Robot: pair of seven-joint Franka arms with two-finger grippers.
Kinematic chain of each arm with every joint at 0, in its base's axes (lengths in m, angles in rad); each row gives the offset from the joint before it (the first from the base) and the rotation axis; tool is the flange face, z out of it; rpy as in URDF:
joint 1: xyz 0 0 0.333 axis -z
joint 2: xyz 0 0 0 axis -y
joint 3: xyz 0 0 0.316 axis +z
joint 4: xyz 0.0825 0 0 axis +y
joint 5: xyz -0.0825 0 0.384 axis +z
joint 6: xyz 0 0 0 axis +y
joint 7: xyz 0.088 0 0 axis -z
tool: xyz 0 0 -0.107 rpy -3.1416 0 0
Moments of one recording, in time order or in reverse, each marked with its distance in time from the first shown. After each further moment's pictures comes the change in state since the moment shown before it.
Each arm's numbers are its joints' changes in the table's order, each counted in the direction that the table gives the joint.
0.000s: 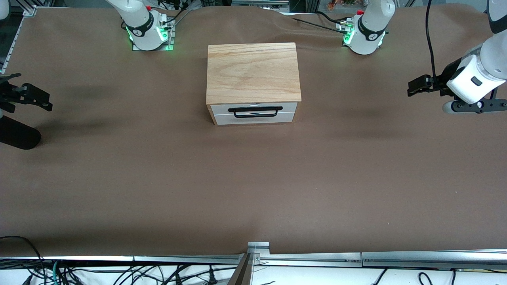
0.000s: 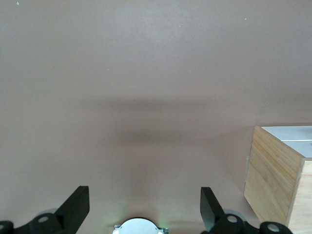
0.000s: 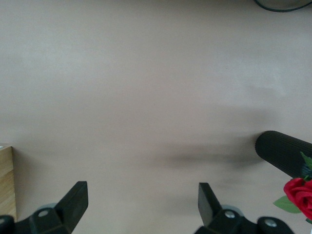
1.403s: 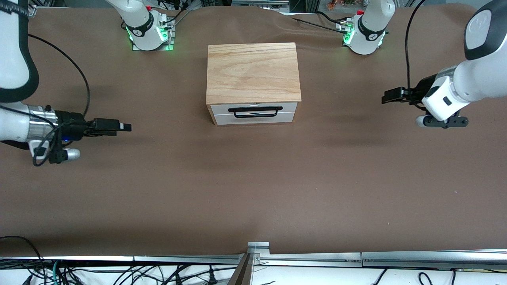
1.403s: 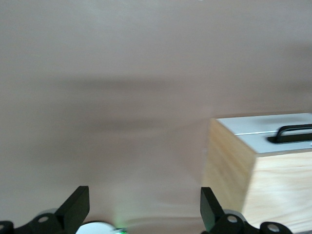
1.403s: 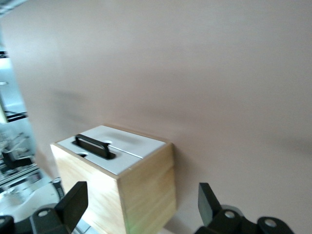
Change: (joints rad) left arm 0.002 -0.057 -0.013 0.119 -0.250 -0.119 0.001; right arm -0.012 -0.292 0.005 0.000 0.786 0.031 -0.072
